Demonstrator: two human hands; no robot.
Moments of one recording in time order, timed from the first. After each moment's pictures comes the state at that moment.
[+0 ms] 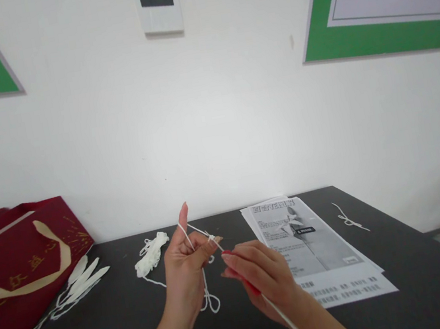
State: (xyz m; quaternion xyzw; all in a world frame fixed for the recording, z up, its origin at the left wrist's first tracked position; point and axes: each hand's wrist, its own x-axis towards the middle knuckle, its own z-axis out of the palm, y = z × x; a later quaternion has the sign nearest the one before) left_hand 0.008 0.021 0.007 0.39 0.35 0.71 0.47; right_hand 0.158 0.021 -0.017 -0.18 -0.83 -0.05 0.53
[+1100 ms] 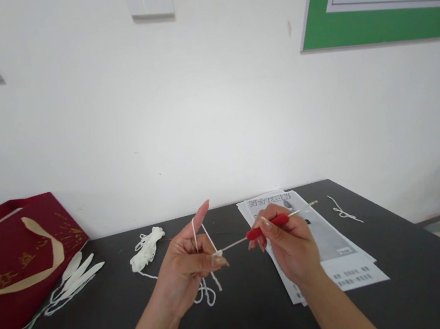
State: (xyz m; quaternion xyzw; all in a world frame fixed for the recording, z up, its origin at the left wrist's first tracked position) left_hand -0.004 0.016 0.009 0.42 0.32 0.57 0.63; right_hand 0.179 0.032 0.004 -0.22 -0.52 0.52 0.65
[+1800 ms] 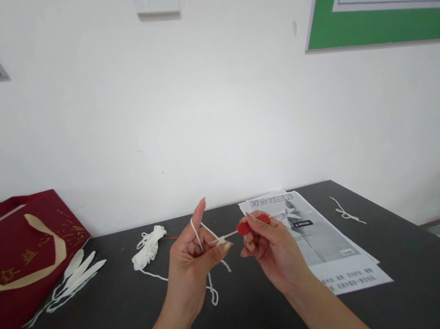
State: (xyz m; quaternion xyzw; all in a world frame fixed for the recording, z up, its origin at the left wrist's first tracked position) left_hand 0.010 0.011 0.000 0.45 0.33 0.65 0.52; right_hand 0.153 0.035 -0.003 -0.24 -0.31 0.69 0.61
